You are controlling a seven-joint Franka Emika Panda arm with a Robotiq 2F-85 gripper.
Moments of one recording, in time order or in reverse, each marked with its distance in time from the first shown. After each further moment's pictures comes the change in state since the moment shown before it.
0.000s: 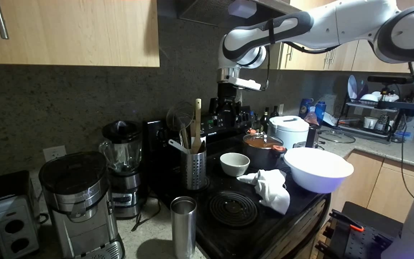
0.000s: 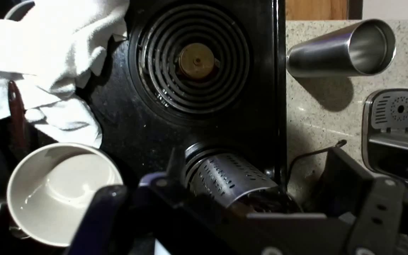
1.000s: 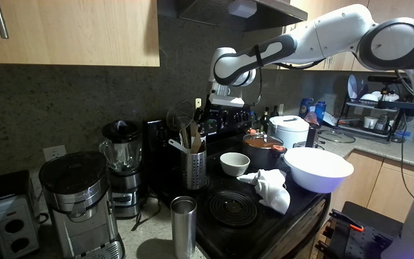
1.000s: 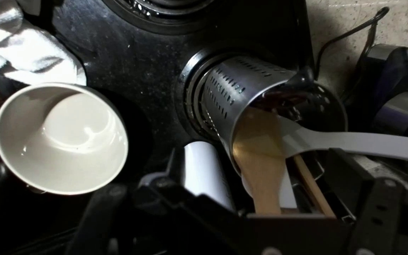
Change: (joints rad) arm 0.044 0.110 -0.022 -0.013 -0.115 0.378 0.290
